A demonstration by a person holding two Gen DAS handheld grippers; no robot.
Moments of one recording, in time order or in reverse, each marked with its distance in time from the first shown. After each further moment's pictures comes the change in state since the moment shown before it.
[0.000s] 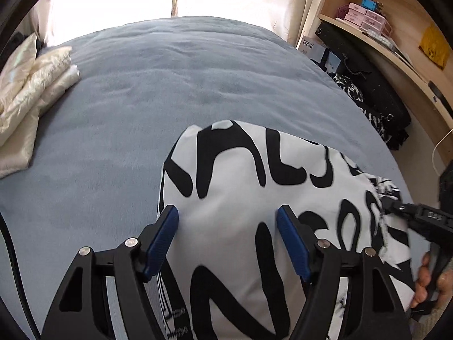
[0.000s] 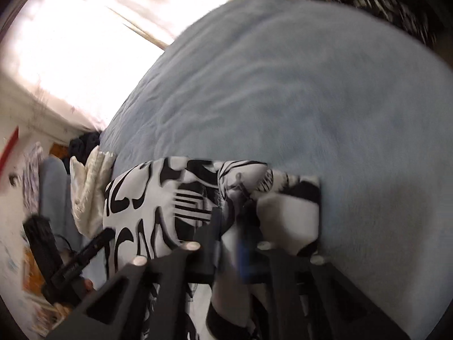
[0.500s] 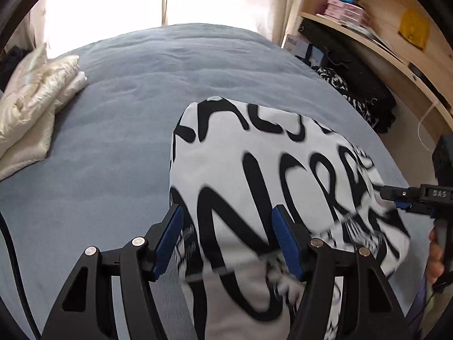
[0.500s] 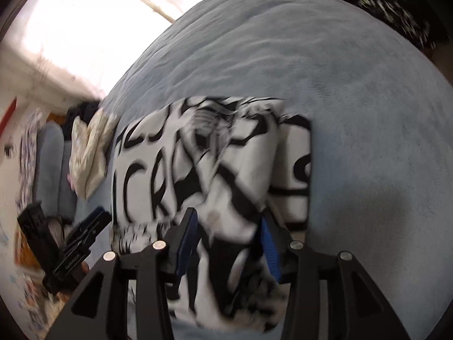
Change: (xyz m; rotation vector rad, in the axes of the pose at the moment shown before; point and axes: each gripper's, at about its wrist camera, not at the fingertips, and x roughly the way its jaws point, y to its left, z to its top) left arm -0.059 0.000 -0.044 0.058 0.006 -0.039; right arm -0.034 0.012 -0.042 -0.008 0.139 -0.032
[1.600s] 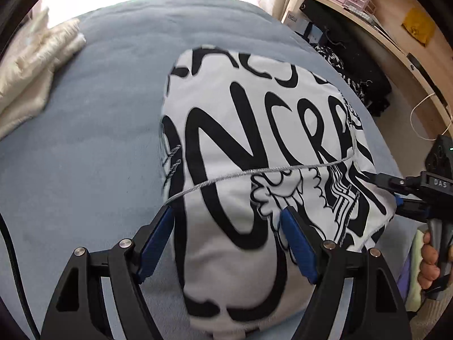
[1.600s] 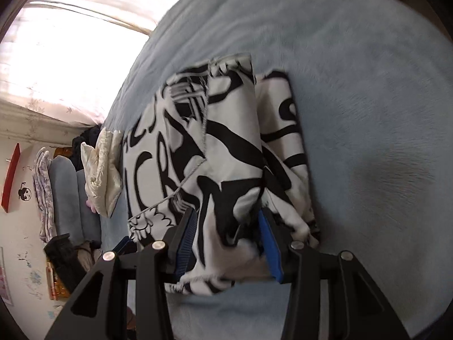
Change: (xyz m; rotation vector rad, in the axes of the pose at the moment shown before) left arm -0.006 -0.003 -0.046 -0.053 0.156 -0.069; right arm -0.019 -0.015 -0.050 0.195 0.044 0.092
